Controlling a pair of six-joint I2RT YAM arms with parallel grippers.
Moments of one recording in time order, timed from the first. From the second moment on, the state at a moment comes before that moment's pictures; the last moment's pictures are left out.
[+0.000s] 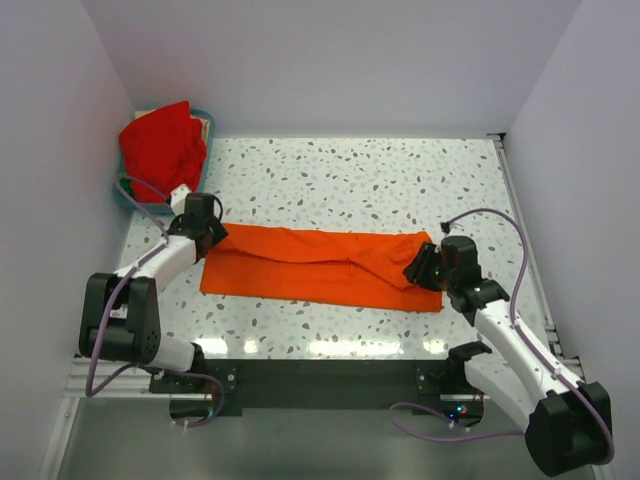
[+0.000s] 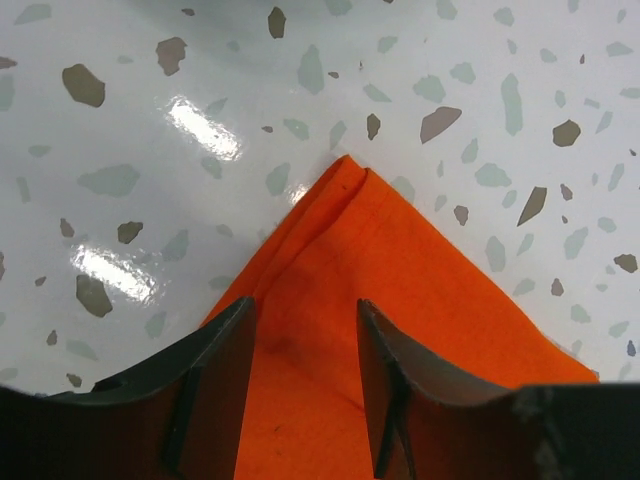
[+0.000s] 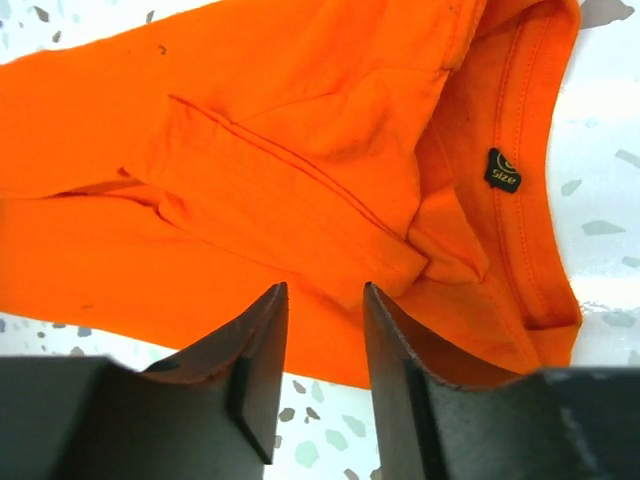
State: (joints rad) left arm -0.10 1.48 0.78 -0.18 -0.34 -0.68; right arm 0.26 0.87 0.47 -0.34 -0.03 0.56
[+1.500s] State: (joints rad) left arm -0.15 1.48 0.69 -0.03 -0.27 -0.75; right arm 0.55 1.64 0.97 -0.21 0.12 0.38
